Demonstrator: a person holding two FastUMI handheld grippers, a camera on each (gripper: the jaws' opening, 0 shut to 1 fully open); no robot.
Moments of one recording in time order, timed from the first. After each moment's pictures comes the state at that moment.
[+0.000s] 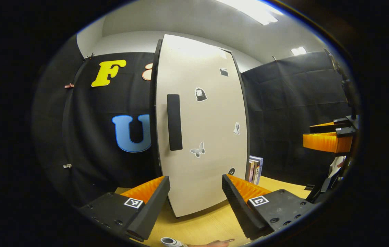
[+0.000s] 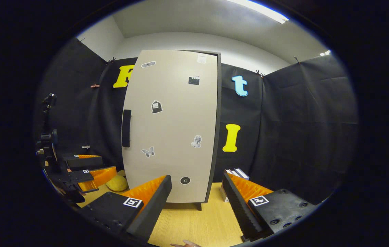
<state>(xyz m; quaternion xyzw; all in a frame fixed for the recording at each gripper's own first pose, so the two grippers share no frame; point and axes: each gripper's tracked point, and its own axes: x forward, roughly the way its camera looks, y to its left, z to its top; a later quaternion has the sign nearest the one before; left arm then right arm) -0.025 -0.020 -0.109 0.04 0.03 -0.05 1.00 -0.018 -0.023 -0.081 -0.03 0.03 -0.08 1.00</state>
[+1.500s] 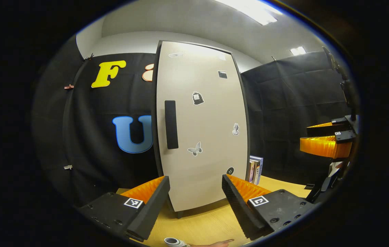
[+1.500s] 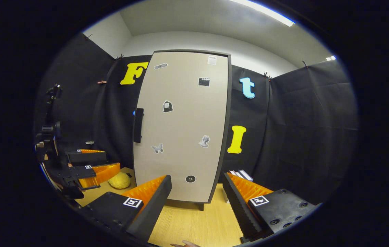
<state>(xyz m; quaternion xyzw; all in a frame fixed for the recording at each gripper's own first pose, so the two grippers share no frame) -0.029 -0.017 -0.105 0.05 0.03 -0.05 1.00 -0.018 -0.002 -0.084 -0.05 0.04 -0.06 1.00</state>
